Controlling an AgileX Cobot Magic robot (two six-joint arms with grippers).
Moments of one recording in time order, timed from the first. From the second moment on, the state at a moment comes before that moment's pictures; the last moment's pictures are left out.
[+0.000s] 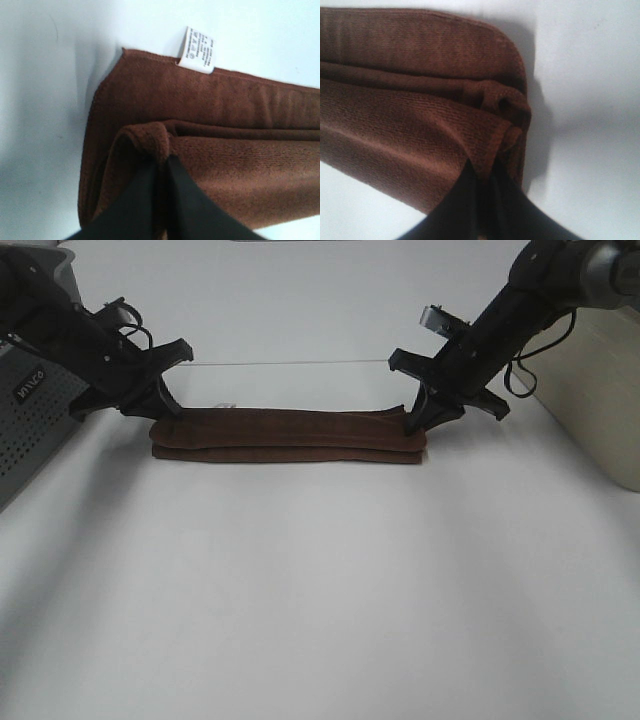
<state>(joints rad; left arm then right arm) -0.09 2.34 -1.74 -0.62 0.71 0.07 0.13 2.46 -1.97 0.51 1.04 -0.14</state>
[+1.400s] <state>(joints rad) -0.12 2.36 -1.78 -0.51 0.72 0.08 0.13 2.42 -1.99 0.47 1.09 -0.14</state>
